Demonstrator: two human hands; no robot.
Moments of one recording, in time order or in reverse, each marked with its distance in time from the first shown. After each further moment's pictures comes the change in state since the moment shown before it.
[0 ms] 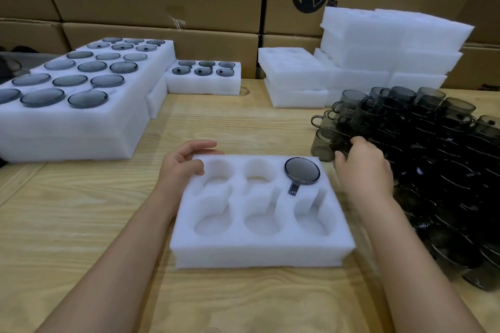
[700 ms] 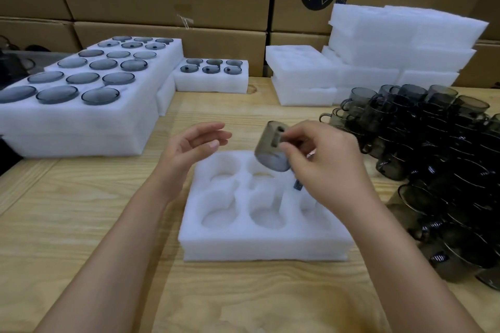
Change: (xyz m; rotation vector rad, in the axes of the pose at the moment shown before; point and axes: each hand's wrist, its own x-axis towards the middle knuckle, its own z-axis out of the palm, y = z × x) left_hand 0.001 0.021 -0.015 0.213 -0.240 0.214; right_hand -0.061 -0.067 -0.040 0.580 0.033 -0.585
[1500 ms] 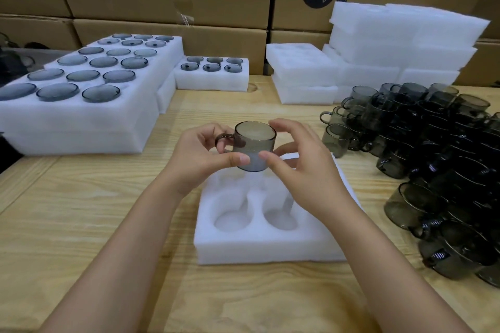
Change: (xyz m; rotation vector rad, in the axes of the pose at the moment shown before) left_hand -0.002 0.020 0.028 0.104 0.036 0.015; right_hand -0.008 0.004 0.025 0.328 -0.140 0.114
